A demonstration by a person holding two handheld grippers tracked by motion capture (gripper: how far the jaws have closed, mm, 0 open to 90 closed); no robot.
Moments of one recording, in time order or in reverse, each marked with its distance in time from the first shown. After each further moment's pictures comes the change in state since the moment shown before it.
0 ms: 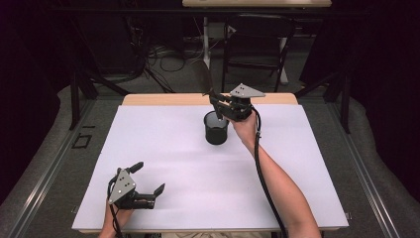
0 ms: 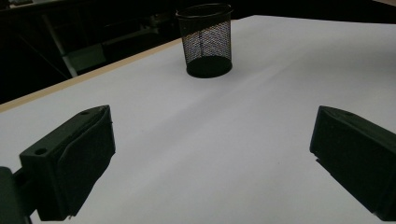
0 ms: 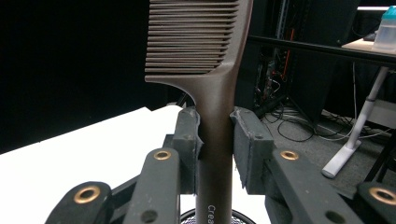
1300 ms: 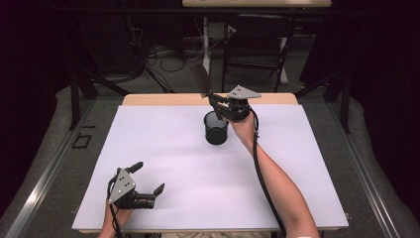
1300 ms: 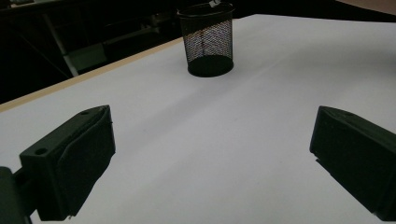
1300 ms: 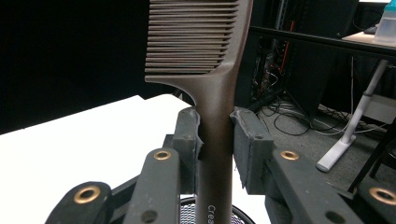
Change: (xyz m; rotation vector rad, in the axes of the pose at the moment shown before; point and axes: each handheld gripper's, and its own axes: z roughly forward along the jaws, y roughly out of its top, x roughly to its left) left arm 0.001 0.000 0.000 0.002 0.002 -0.002; right arm -0.007 -0.013 0.012 0.036 -0.009 -0.022
